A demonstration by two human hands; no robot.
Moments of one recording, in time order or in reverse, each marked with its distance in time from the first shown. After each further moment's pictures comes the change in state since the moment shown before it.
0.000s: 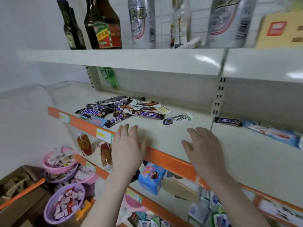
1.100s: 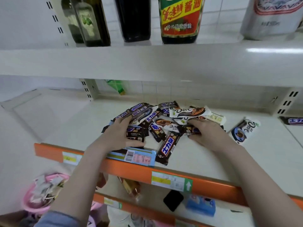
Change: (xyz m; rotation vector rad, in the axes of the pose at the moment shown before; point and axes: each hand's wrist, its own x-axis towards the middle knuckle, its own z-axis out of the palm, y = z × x) left_hand 0.255 -0.257 0.047 -0.175 -0.739 0.293; right_hand 0.186 -0.139 0.132 -0.052 -0.306 0.080
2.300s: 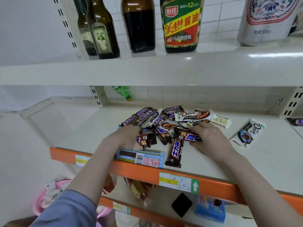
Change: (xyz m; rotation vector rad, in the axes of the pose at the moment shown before) left_hand 0.013 0.015 -0.014 0.334 -0.210 0.031; right_hand -0.014 -0.020 0.006 -0.054 0.160 -0.064
